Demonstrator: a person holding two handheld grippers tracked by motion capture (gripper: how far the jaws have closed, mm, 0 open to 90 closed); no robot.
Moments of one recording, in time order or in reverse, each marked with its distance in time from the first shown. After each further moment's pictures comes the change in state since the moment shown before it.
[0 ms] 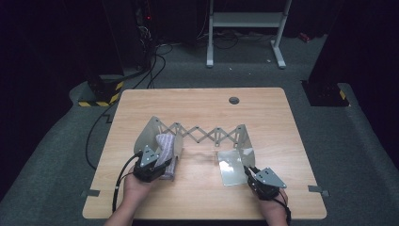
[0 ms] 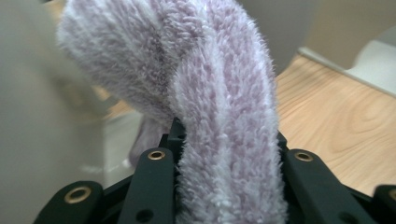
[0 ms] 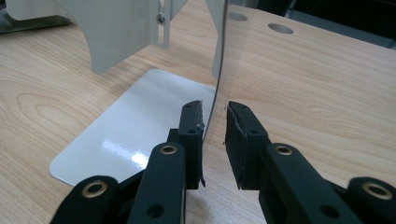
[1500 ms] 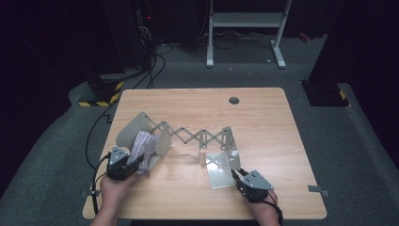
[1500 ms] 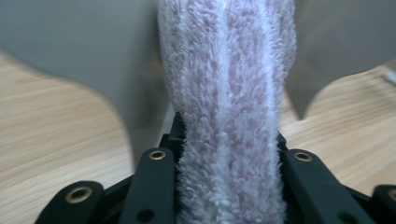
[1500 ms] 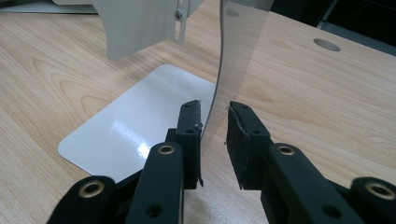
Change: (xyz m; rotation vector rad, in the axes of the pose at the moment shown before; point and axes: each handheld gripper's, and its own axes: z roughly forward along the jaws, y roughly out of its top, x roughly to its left) left arm 0.054 -0.028 -0.032 -0.054 0.127 -0.156; right arm 0.030 0.008 0.007 -0.014 0.099 -0.077
